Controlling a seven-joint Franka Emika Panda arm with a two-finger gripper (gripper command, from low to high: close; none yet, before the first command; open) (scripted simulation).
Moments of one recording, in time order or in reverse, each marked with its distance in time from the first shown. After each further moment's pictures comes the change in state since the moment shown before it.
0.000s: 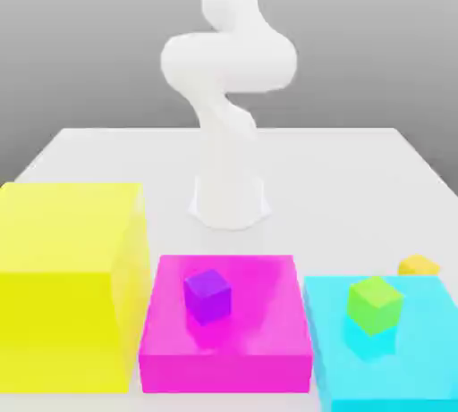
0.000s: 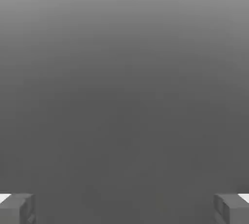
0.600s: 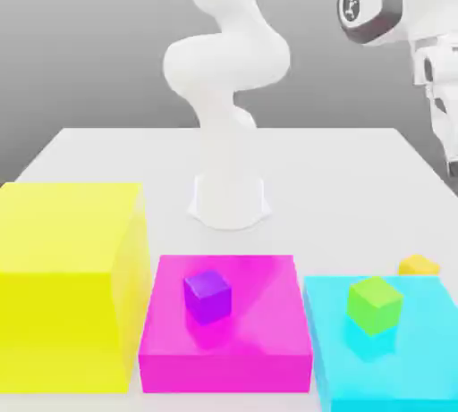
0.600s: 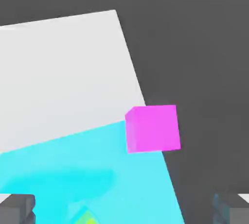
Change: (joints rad) arm 0.494 0.566 0.089 -0.239 0.054 0.314 -0.817
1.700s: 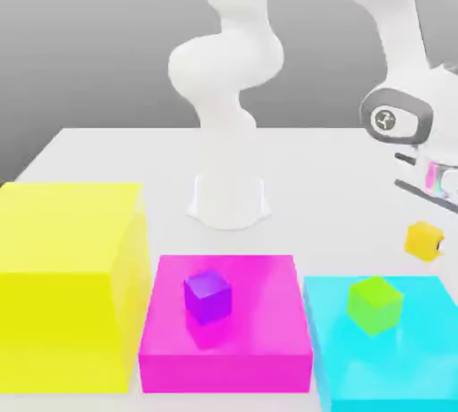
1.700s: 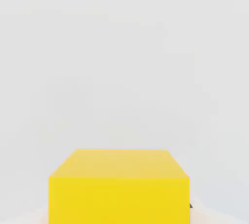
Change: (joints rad) arm 0.150 0.225 0.056 -0.113 -0.040 0.099 -0.296
